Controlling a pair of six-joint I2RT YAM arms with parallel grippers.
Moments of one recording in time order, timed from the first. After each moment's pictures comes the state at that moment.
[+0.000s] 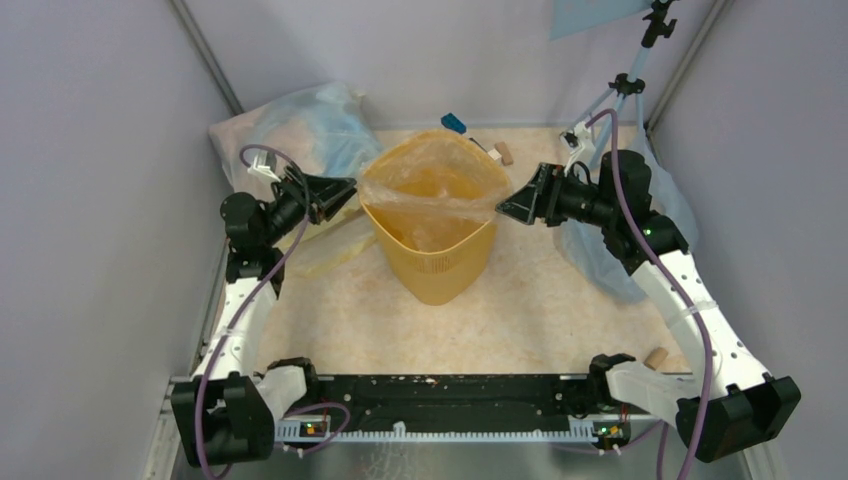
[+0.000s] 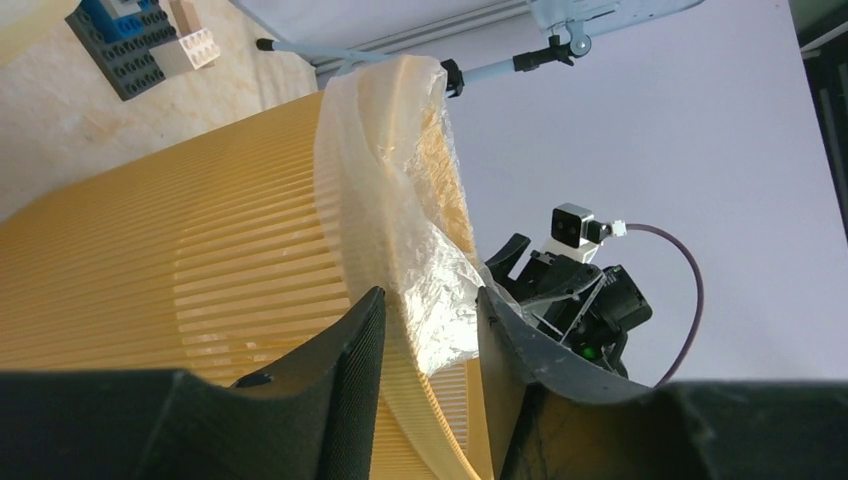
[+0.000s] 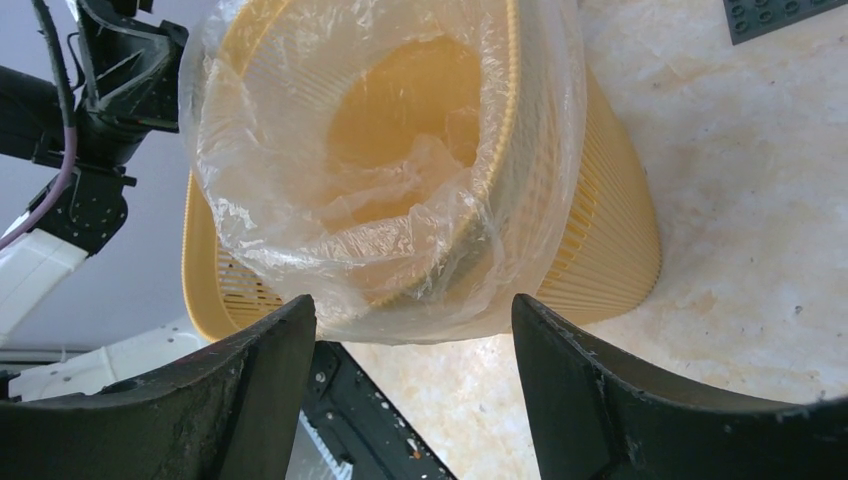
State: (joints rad) left arm 0.10 1.04 0.71 0.43 0.84 -1.37; right arm 0.30 1.06 1.12 -0.42 -0.58 0.51
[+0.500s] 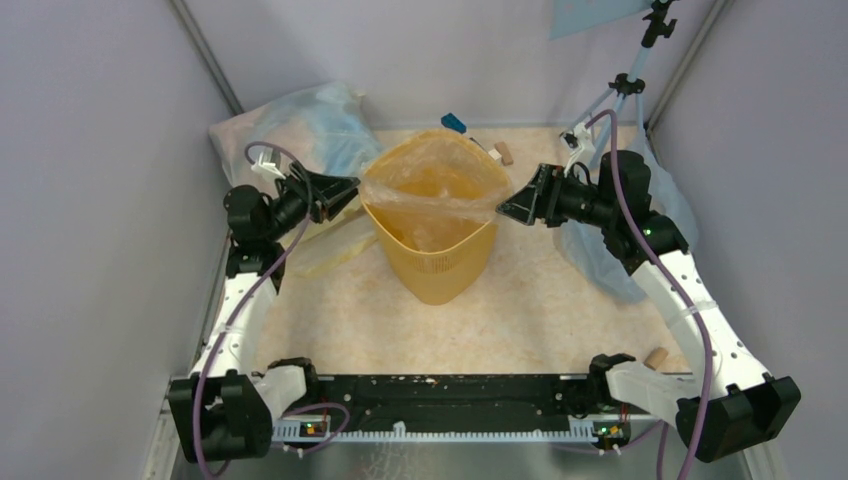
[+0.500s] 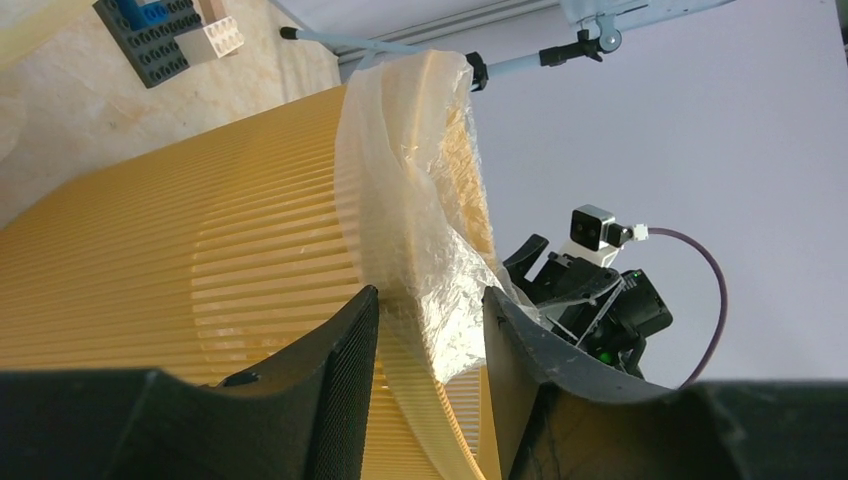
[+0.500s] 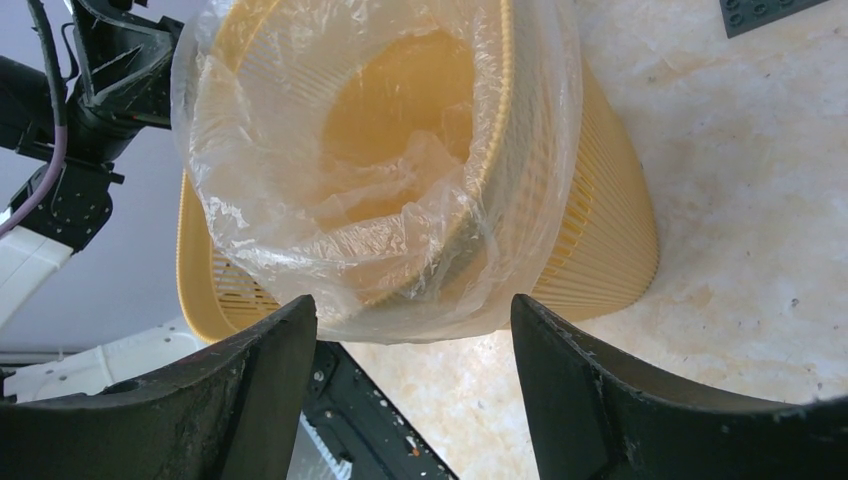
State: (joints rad) left arm 0.08 1.04 0.76 0.31 0.82 -1.30; right arm 0.30 1.06 1.12 -0.44 -0.58 0.50
